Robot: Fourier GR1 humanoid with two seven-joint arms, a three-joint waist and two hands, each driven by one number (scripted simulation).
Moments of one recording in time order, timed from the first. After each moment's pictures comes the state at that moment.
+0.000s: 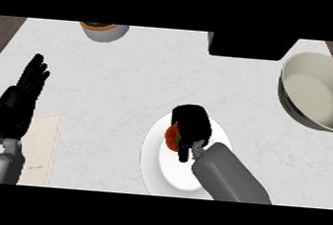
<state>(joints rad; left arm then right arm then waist) -0.14 0.27 0.10 -1.55 -0.01 0.08 0.12 -0.55 -0.01 0.59 -1.05 0.86 0.04 0.56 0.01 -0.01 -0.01</state>
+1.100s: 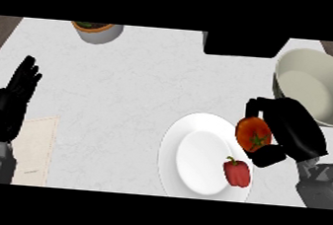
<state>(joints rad) -0.12 0.27 0.15 -1.57 0.00 0.05 0.15 -0.31 -0.54 0.38 -1.71 0.76 0.18 0.30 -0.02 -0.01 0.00</state>
